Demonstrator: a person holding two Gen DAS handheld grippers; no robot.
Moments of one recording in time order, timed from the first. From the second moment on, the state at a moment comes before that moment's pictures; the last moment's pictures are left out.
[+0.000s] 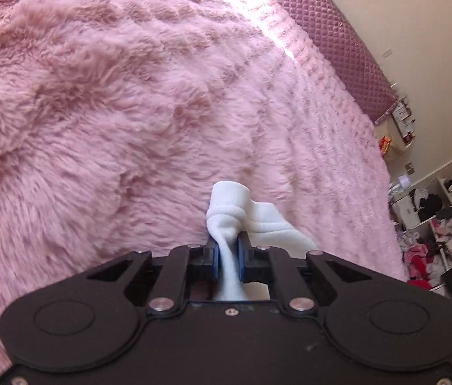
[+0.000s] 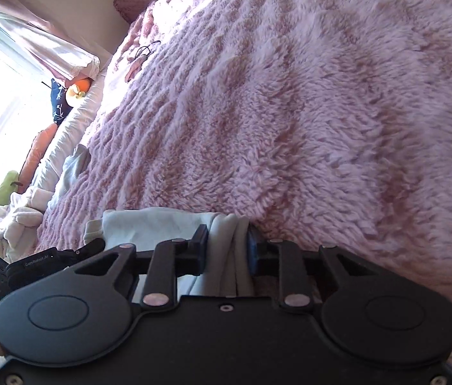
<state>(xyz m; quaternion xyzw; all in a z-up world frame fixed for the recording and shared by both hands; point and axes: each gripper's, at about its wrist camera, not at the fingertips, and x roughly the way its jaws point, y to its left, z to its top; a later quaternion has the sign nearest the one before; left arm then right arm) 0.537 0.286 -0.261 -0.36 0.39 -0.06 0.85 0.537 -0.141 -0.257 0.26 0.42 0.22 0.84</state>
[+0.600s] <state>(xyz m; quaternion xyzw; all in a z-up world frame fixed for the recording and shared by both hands) 0.418 0.209 -0.200 -0.18 0.41 -0.10 0.89 0.456 -0.099 -0.199 0.11 0.40 0.22 0.89</state>
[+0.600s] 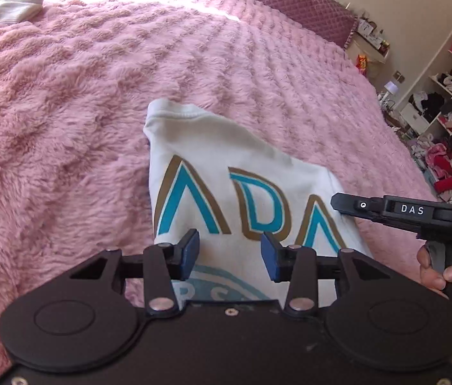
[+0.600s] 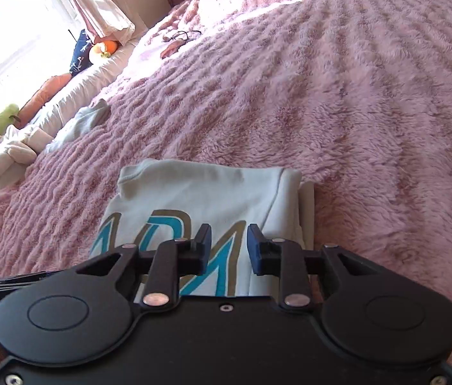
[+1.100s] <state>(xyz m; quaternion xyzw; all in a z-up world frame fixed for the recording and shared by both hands) 0.309 0.195 -0.176 -0.23 0.38 -0.08 0.89 0.333 -0.123 -0.183 0.12 0.37 0.25 0.89</state>
